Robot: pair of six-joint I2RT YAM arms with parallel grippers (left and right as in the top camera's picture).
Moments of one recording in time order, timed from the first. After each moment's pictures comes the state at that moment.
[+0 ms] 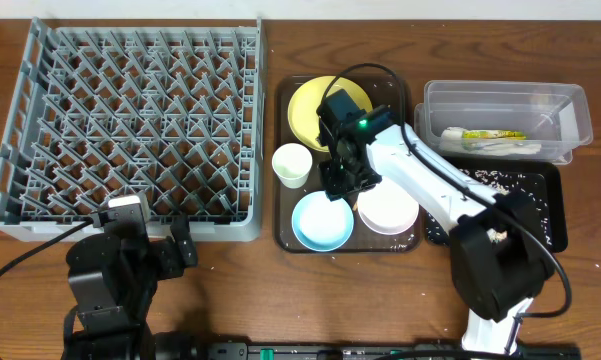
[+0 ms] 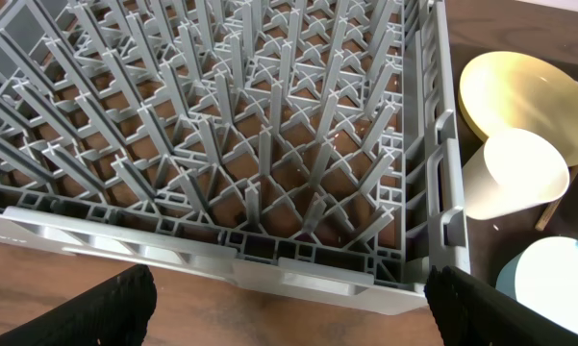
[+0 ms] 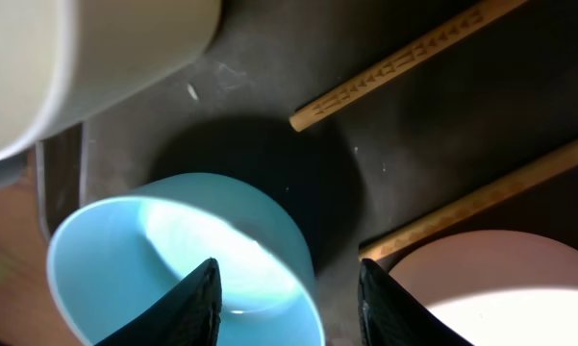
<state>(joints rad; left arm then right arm) 0.16 0.50 0.74 -0.90 0.08 -0.07 0.58 1.98 1.50 -1.01 -0.17 0.26</state>
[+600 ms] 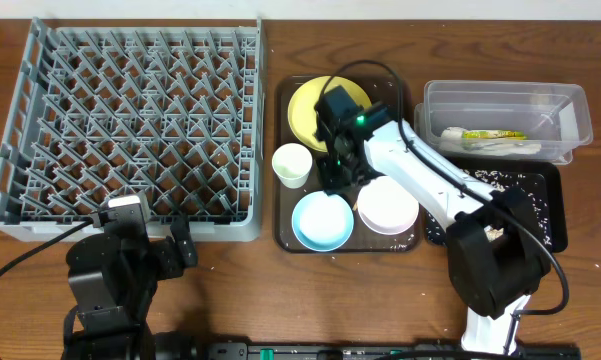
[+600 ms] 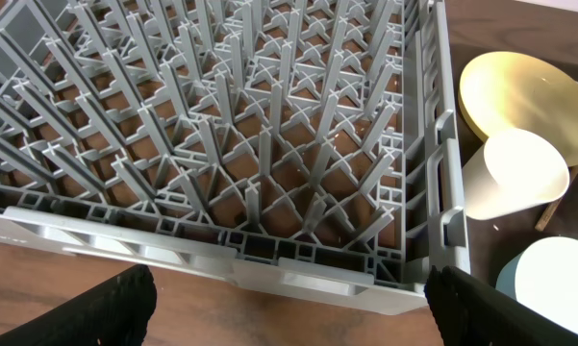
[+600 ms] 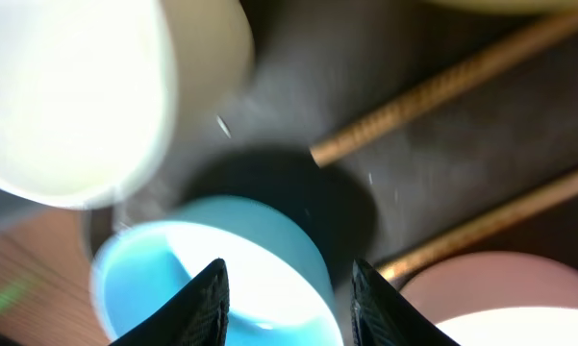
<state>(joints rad) 0.16 0.50 0.74 -0.90 0.08 -0.07 0.58 1.99 1.57 -1.00 -0.19 0.28</state>
